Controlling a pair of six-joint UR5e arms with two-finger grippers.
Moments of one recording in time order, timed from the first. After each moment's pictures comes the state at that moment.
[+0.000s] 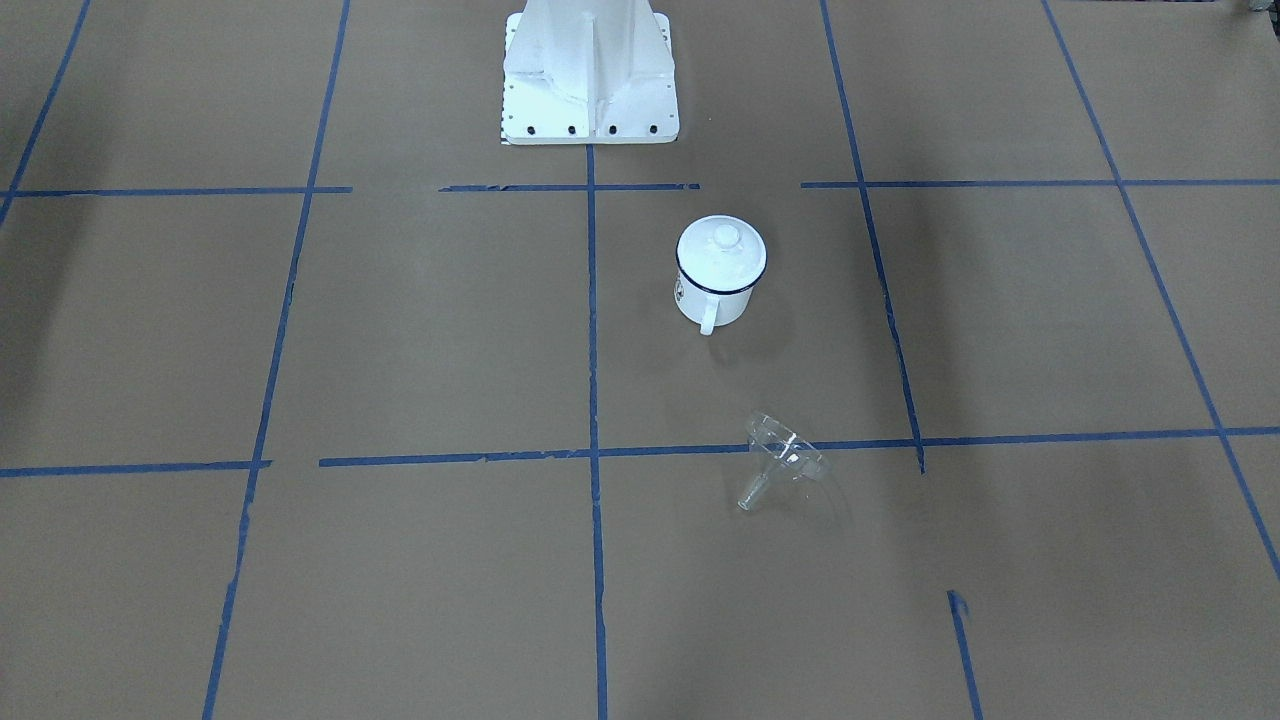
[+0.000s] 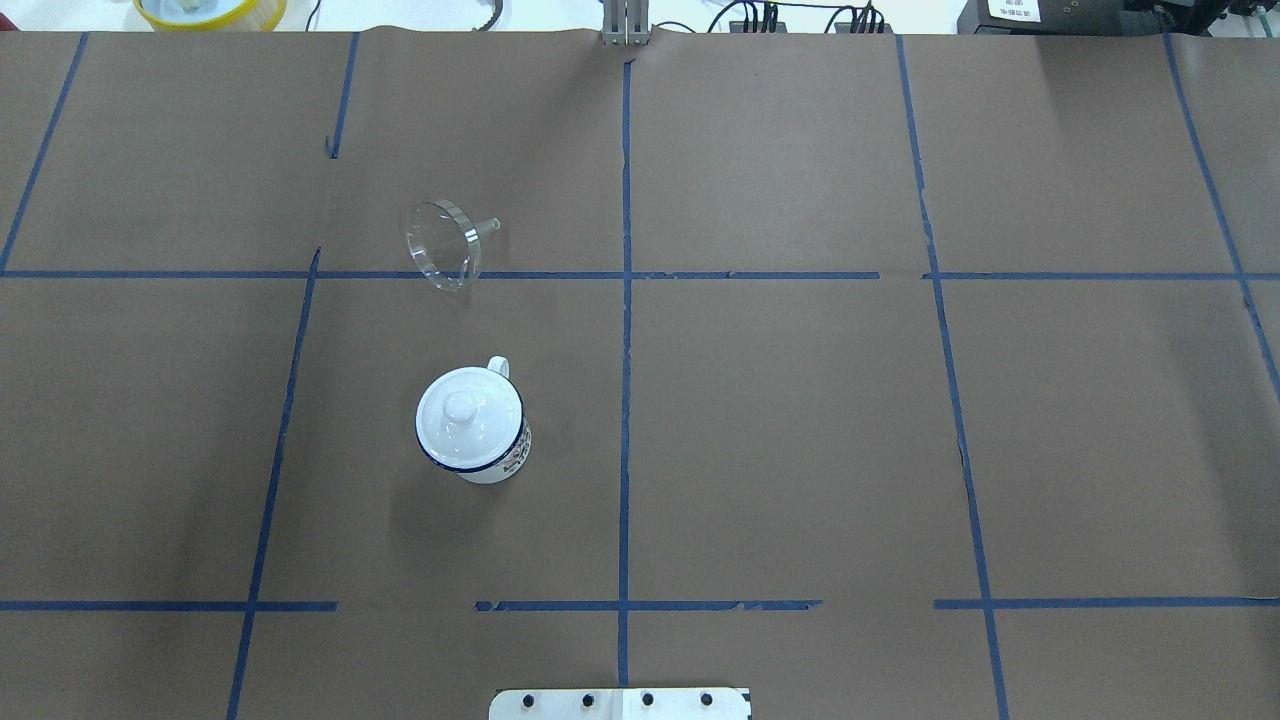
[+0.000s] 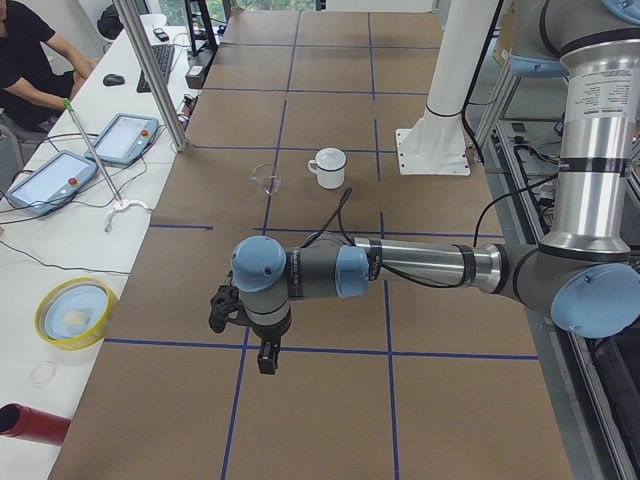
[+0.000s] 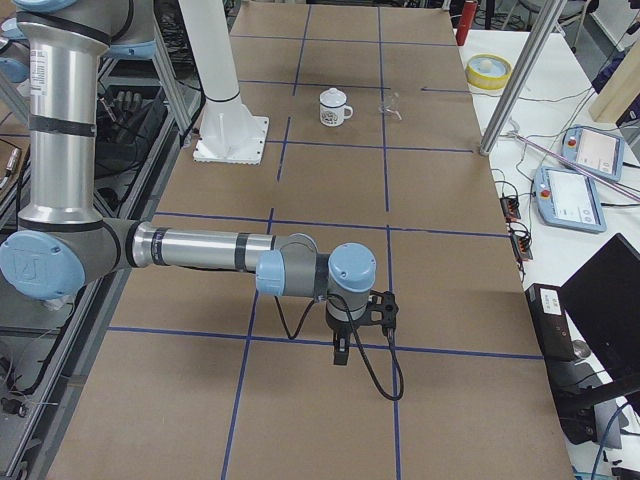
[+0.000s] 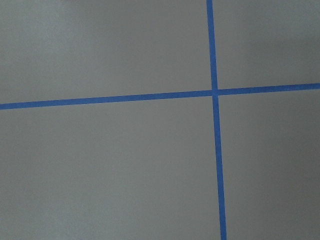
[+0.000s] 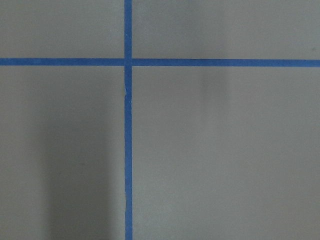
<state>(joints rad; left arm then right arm) -1.68 -1.57 -1.64 -1.44 -2.32 0.18 1.57 -1.68 1.66 -1.57 2.29 0.01</state>
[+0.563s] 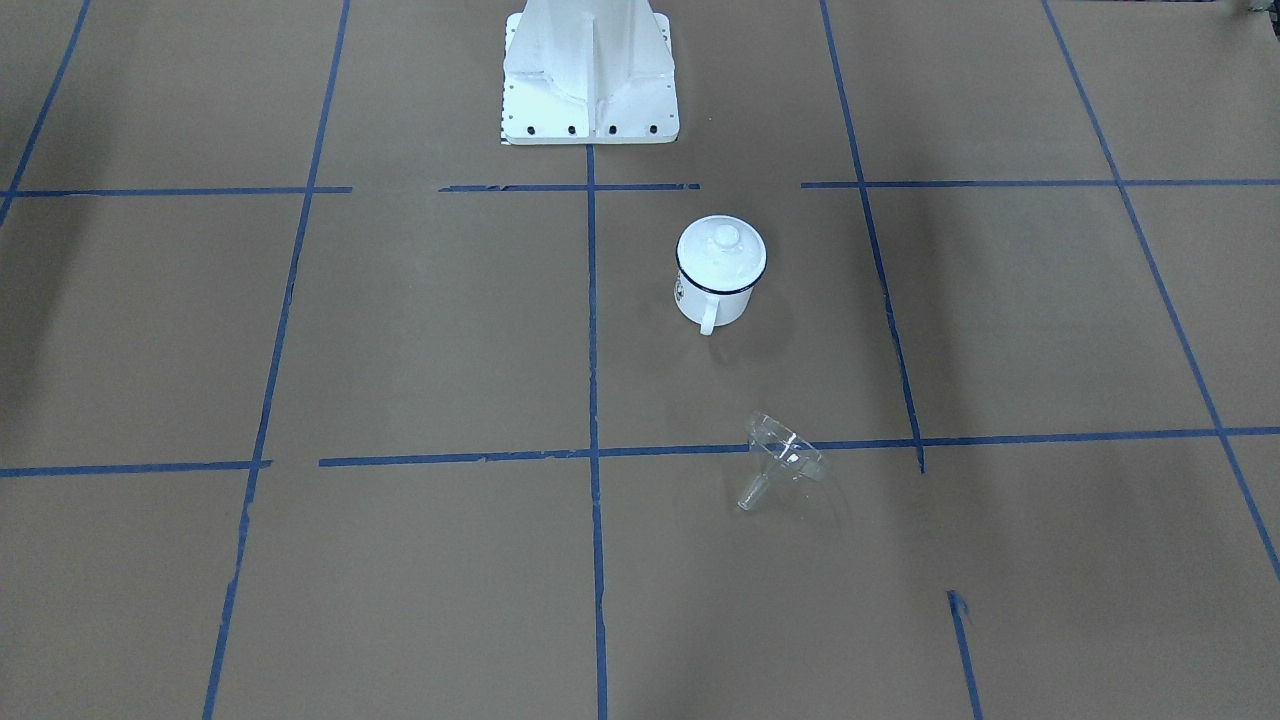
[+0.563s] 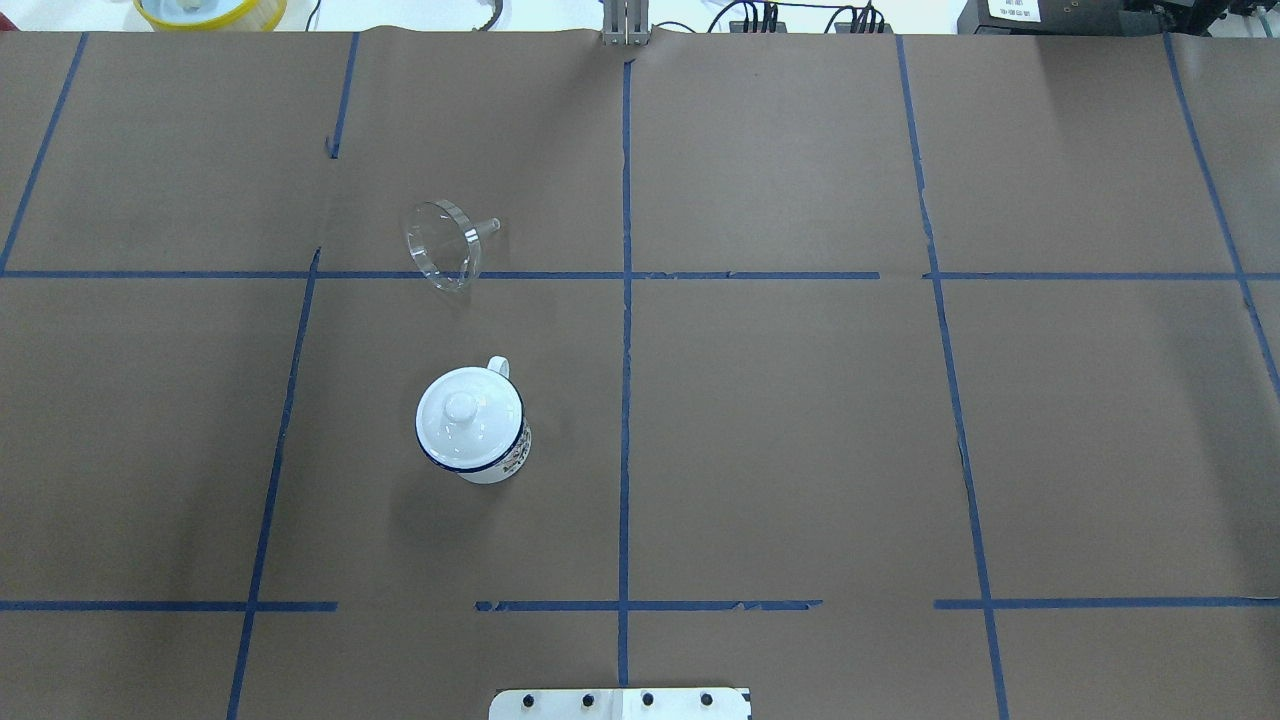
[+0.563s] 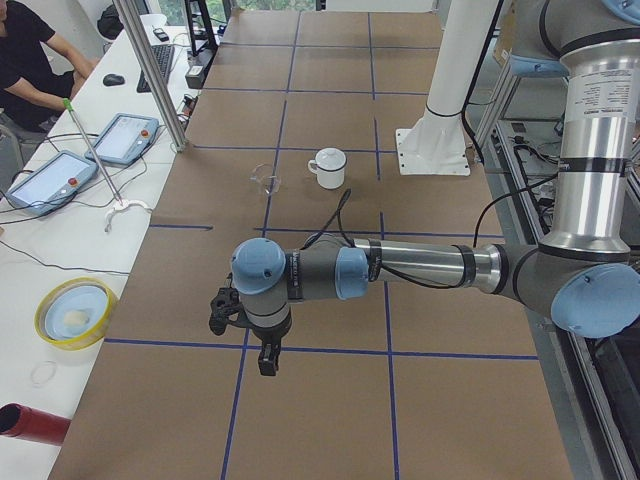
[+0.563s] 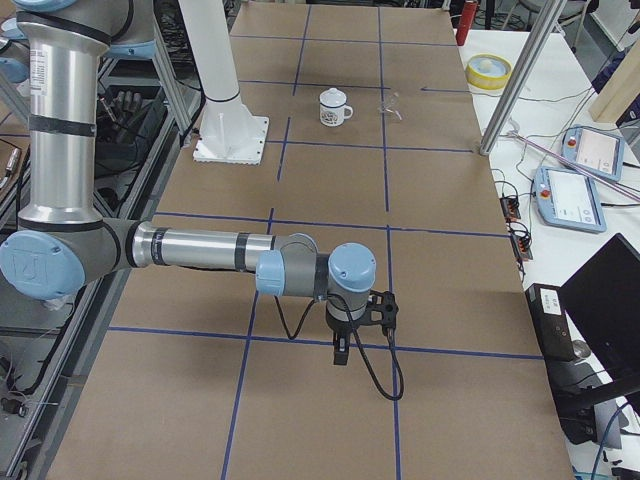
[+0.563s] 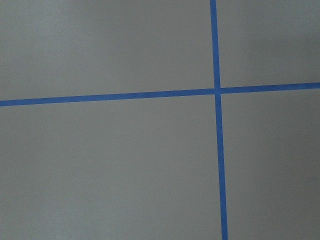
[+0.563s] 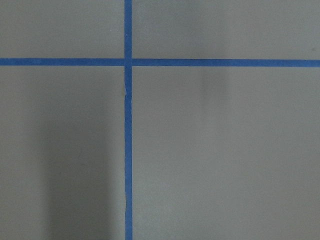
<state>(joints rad) -1.68 -1.57 -1.64 -1.44 -2.32 0.18 1.57 -1.68 1.66 -1.57 2.29 0.01</state>
